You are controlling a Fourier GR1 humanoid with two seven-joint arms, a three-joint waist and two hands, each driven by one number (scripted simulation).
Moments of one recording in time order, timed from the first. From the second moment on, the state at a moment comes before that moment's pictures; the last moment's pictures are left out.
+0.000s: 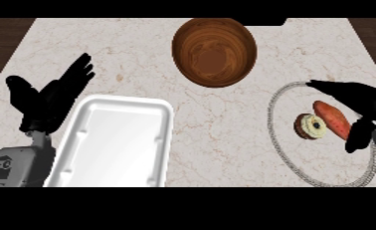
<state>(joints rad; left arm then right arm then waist) -0.21 0.30 0.05 -1.51 0.17 -0.12 0.29 -0.34 -0.63 0.07 -1.26 0.89 0.66 -0.14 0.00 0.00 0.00</state>
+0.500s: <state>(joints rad) -0.23 0.30 0.09 -1.47 0.15 -0.16 0.26 -0.39 -0.57 0.06 -1.04 1.00 0.54 -0.22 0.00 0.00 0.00</state>
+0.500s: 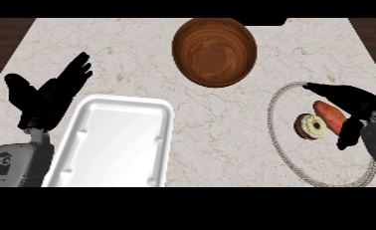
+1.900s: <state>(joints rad) -0.23 0.26 0.13 -1.50 0.11 -0.19 0.31 -0.47 -0.53 -0.01 -0.88 1.08 0.34 -0.47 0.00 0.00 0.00</state>
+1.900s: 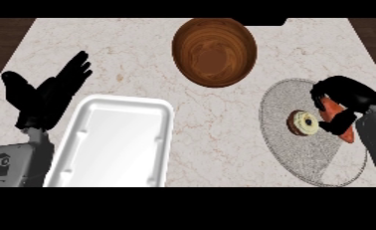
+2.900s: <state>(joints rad) -0.22 0.23 0.12 -1.49 0.10 -0.20 0.28 -0.93 -0.79 -0.10 -0.52 1.04 0.29 -0.88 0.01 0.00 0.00</state>
